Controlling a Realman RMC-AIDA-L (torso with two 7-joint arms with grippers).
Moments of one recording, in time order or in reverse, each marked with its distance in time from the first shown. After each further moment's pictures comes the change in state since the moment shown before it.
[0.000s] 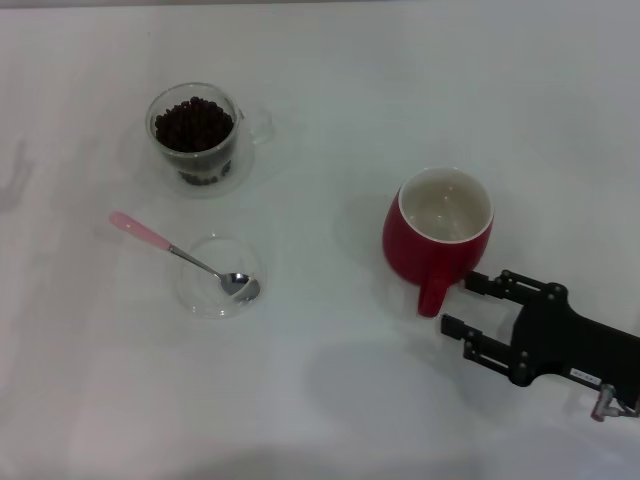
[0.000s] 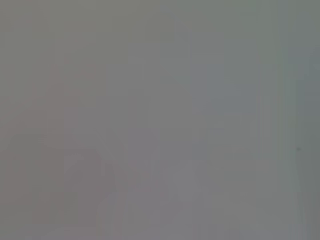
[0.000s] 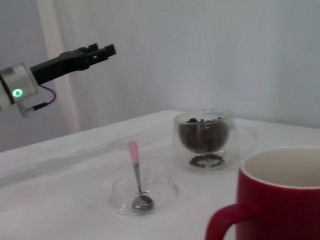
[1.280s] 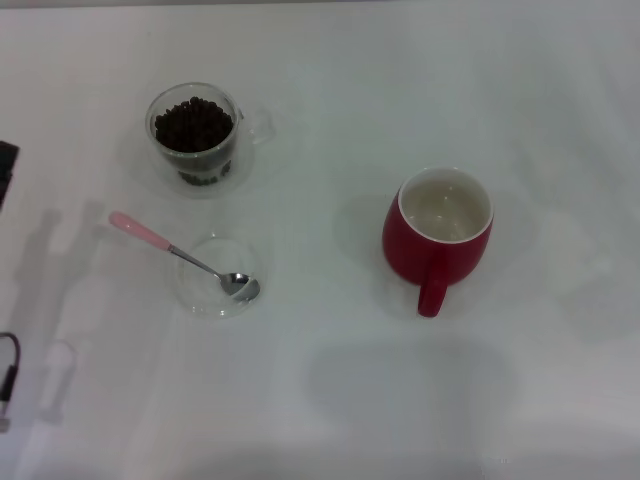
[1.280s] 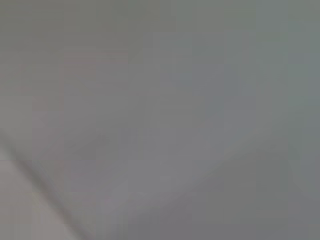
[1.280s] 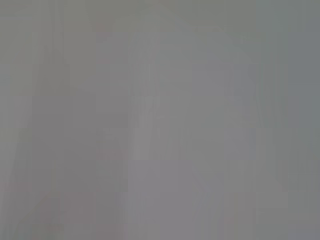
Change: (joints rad) left arm 0.072 -0.009 0.021 -0.246 0.220 0.136 -0.900; right arm 0.002 -0.146 0.745 0.039 0.000 -0.194 -0.022
